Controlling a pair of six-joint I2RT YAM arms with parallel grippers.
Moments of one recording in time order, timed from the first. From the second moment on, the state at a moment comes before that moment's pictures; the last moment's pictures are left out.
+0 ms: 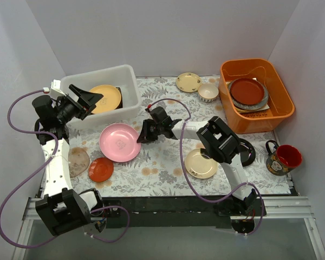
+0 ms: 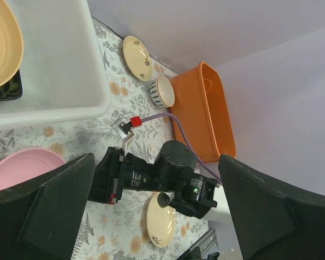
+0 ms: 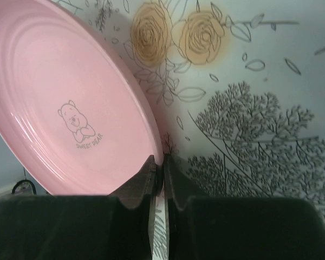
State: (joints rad) left arm 0.35 1.10 0.99 -0.11 0.85 -0.82; right arm 0.82 2.21 1.43 0.09 -0.40 0.79
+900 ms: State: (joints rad) left arm 0.13 1.01 0.84 -0.30 0.74 -0.68; right arm 0.70 1.75 1.23 -0.13 -0.39 0.63
